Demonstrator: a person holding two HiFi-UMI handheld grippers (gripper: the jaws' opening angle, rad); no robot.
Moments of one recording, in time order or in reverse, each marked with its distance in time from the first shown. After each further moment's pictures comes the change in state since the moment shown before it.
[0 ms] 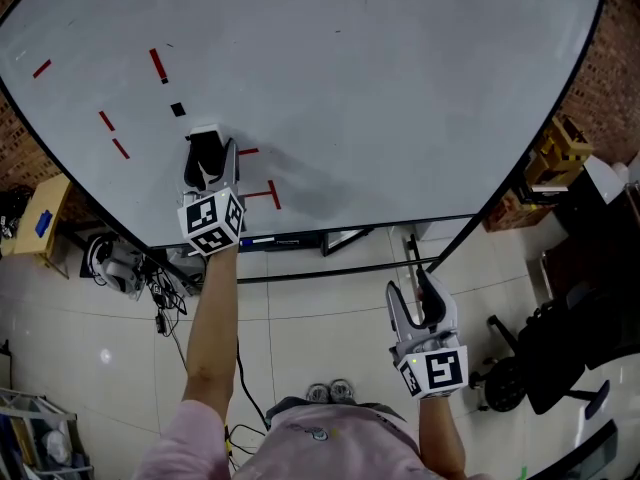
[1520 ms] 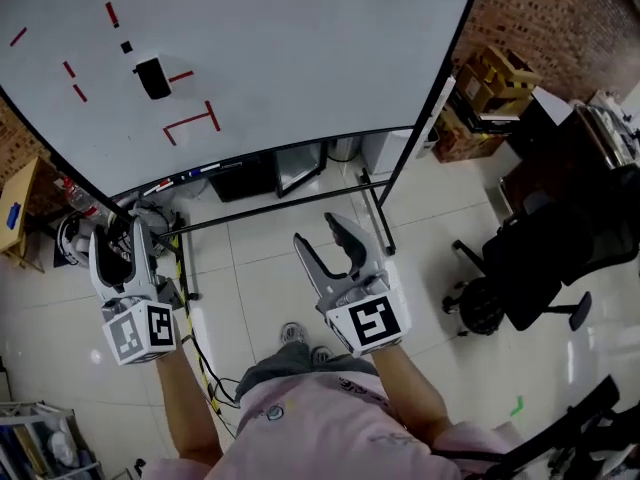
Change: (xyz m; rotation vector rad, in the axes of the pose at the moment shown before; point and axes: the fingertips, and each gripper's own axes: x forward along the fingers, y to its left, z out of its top) left arm -0.348 -0.023 0.115 0.012 -0.033 0.030; right arm -0.126 0.100 0.024 -0.002 -0.047 0.142
